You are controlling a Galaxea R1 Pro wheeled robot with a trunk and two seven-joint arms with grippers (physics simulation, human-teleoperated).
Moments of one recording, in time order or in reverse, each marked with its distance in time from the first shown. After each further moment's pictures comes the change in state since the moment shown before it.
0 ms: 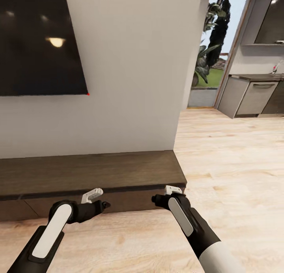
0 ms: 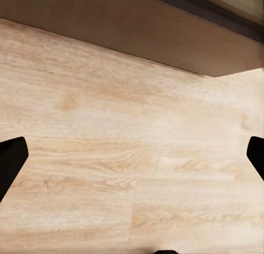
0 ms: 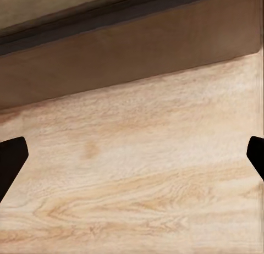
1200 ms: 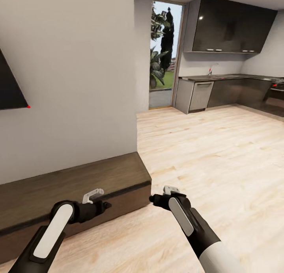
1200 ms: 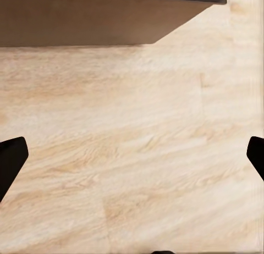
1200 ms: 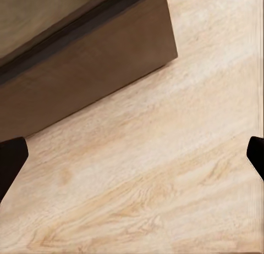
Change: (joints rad) left arm -0.001 -0.006 -0.009 0.000 0.002 0.001 0.008; right arm 0.000 0.000 -0.007 0.005 -0.006 0.000 0.071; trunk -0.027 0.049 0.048
